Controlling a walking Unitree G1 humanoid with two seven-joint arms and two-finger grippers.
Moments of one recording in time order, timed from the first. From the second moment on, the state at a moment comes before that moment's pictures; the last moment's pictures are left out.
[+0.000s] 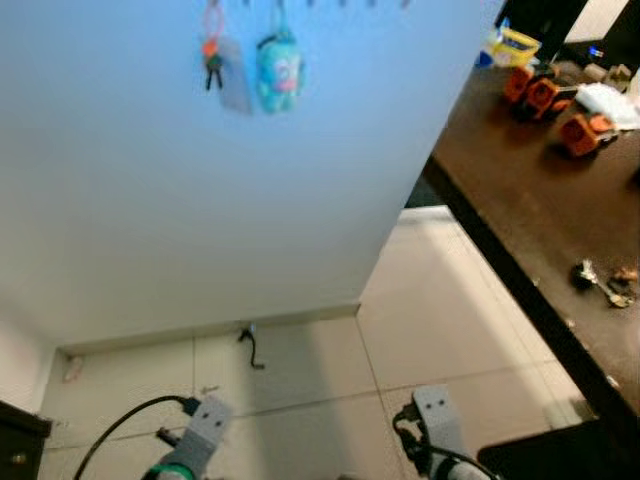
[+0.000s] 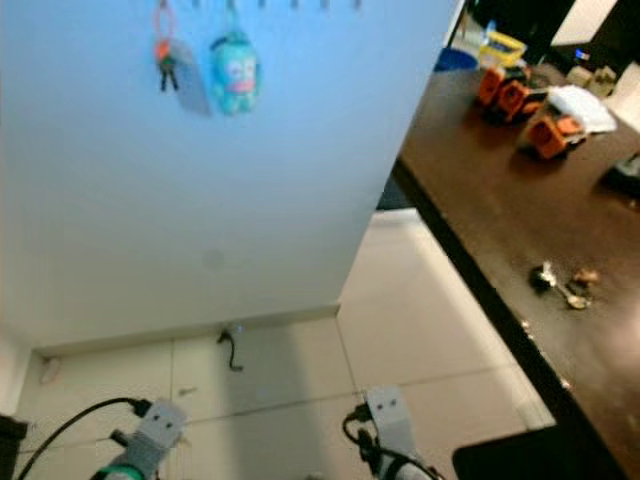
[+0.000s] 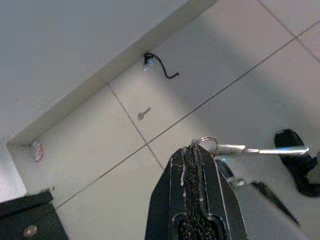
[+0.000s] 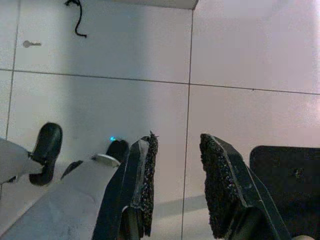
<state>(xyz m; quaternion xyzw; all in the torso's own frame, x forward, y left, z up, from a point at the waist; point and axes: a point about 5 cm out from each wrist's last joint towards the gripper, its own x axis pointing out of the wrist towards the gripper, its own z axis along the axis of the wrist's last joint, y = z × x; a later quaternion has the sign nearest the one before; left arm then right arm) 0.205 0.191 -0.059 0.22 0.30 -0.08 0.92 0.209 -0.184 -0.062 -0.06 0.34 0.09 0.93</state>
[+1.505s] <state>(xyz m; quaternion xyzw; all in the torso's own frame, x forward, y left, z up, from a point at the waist) 0.248 0.174 -0.027 0.19 0.21 -0.07 0.96 0.200 -0.189 -0.067 -0.06 0.36 0.09 0.93</state>
